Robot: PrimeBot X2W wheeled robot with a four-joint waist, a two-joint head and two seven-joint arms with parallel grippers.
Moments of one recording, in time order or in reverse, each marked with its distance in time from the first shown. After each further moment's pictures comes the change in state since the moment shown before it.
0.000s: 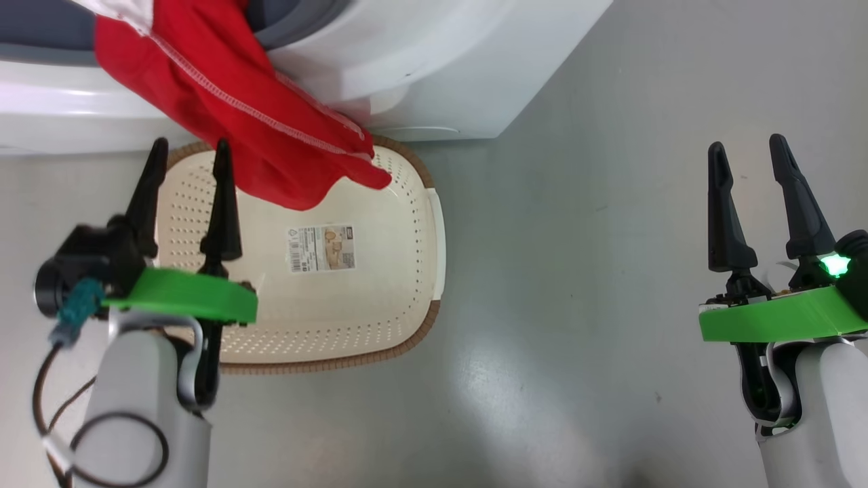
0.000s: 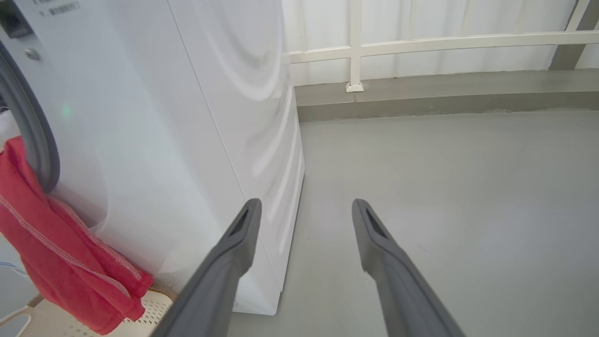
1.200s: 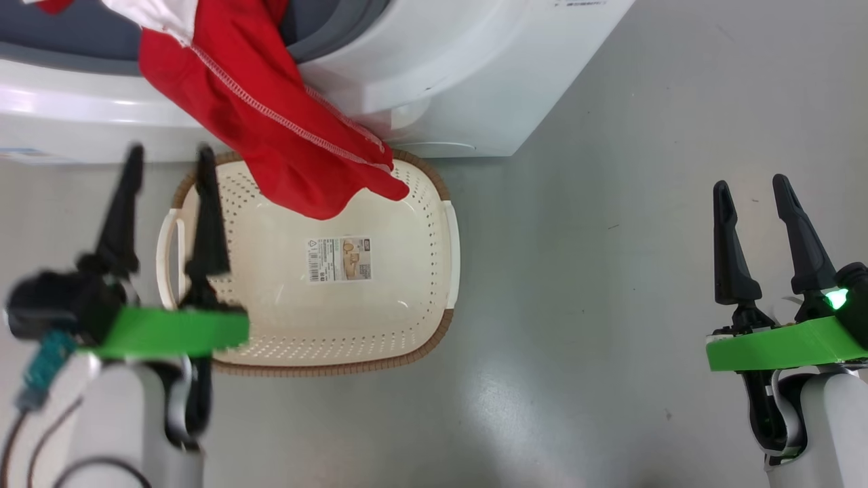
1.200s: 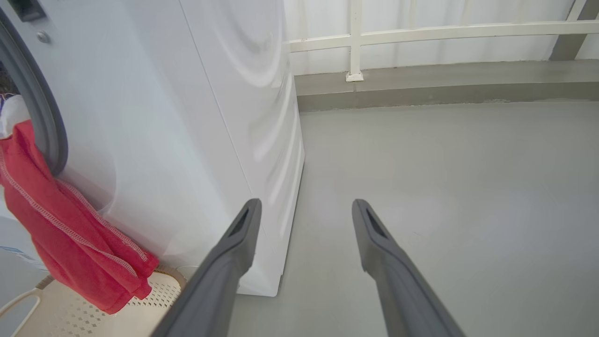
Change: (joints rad) left arm 0.156 0.002 -0.002 -0.288 -0.016 0.027 0.000; right arm 0.076 -0.008 -0.021 0.007 -0.007 0.000 0.000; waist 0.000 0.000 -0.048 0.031
